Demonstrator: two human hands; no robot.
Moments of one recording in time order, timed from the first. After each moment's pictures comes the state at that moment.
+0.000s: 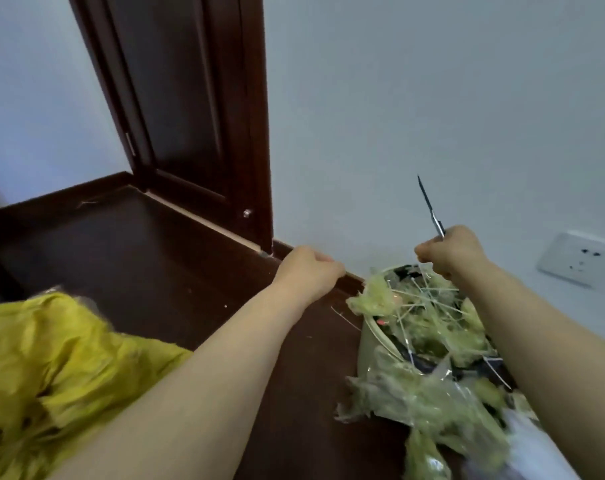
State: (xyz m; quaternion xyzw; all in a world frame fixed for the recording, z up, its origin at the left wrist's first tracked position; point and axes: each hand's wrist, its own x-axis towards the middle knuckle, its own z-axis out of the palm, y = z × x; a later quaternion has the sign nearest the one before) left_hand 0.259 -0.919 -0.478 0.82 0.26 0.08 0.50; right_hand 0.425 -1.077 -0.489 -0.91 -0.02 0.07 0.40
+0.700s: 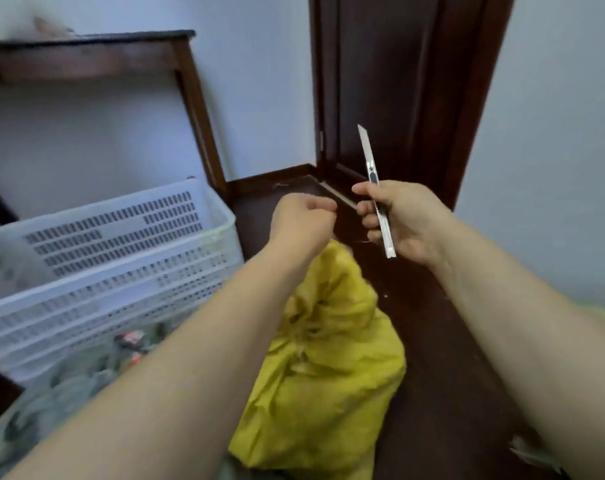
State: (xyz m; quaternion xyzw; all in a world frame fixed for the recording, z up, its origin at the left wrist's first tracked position) left_hand 0.059 -0.790 -0.423 0.68 0.42 0.38 0.47; right_hand 0.180 -0.843 -0.417 -0.57 -0.29 0.43 0.64
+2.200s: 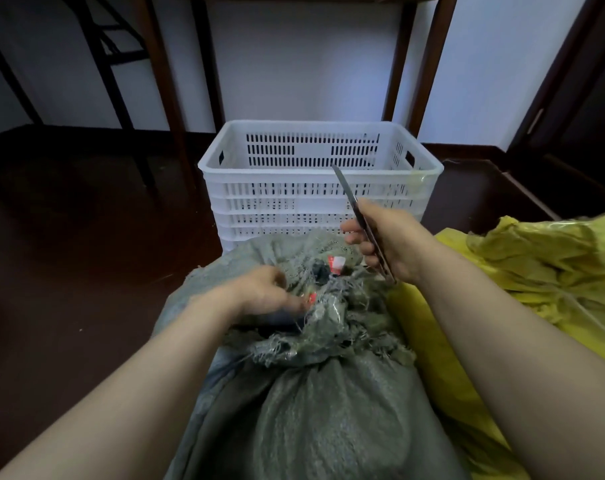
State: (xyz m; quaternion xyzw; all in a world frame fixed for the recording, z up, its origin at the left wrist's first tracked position) left_hand -0.337 -0.771 -0.581 0.65 0.65 0.05 0.39; right_hand -0.142 -0.749 -0.531 -0.58 -0.43 0.57 0.39
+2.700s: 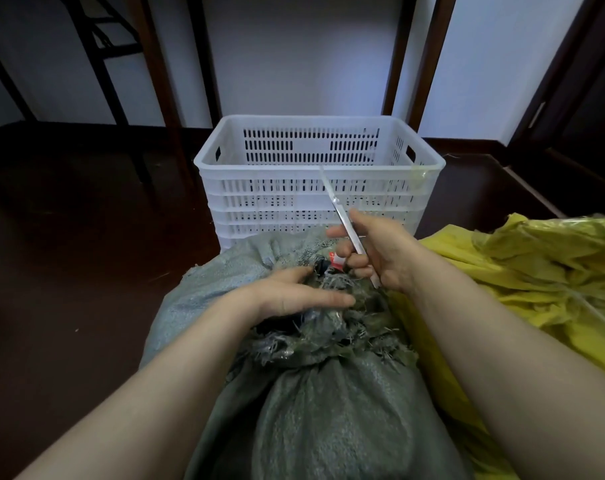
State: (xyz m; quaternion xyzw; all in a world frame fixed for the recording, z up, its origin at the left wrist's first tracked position) left_hand -0.312 -0.773 -0.579 0.65 0.60 0.08 0.46; right_hand -0.151 -0.743 -0.549 -0.52 -0.42 0.65 0.37
